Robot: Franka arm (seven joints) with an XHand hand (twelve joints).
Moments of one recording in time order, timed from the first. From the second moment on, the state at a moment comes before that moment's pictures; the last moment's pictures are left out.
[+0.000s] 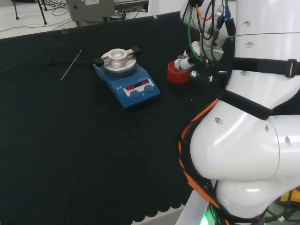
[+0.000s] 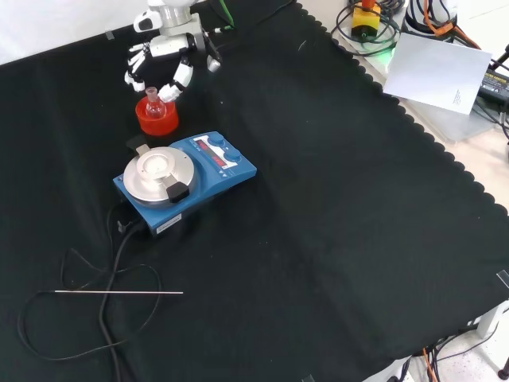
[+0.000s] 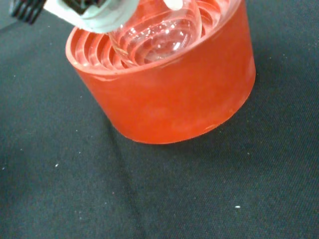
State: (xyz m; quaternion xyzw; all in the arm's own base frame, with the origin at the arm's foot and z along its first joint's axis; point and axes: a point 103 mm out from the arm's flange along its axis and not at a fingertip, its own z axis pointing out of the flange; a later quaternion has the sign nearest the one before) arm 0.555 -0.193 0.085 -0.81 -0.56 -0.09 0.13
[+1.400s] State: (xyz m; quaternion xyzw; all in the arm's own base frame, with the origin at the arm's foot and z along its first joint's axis) arm 0.564 -0.185 0.088 -0.81 -0.57 -0.10 0.09
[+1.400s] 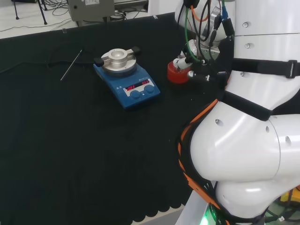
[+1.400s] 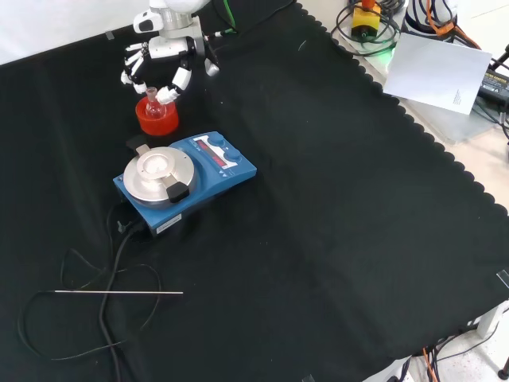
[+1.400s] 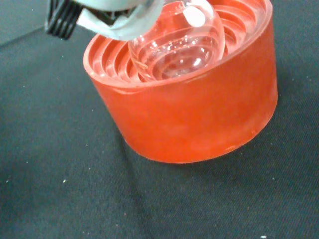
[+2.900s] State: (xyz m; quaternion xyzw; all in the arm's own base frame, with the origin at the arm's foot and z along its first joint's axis) arm 0.569 -0.187 0.105 -0.82 -0.56 -0.09 0.05
